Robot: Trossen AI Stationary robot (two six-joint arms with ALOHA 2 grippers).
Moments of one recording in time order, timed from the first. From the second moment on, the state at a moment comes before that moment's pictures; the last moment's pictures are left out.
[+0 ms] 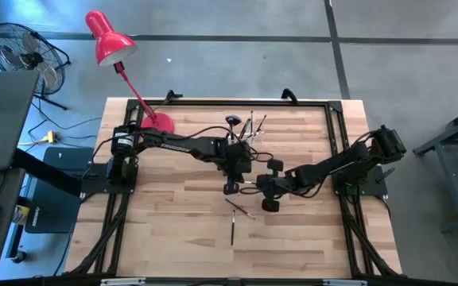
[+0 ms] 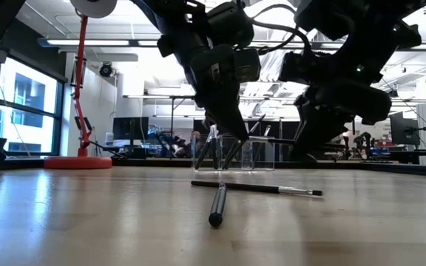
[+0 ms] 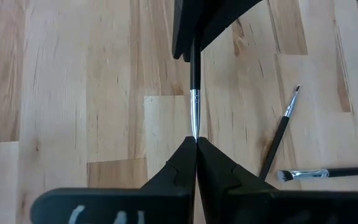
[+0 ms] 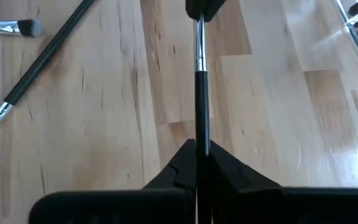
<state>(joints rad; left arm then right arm) 0.06 1.98 1.44 -0.46 0.28 0.01 0.24 1.61 0.77 -0.18 0.34 0.28</state>
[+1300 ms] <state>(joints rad) 0.24 1.40 0.86 -0.14 0.37 -0.17 0.23 1.60 0.77 0.07 0.49 0.67</state>
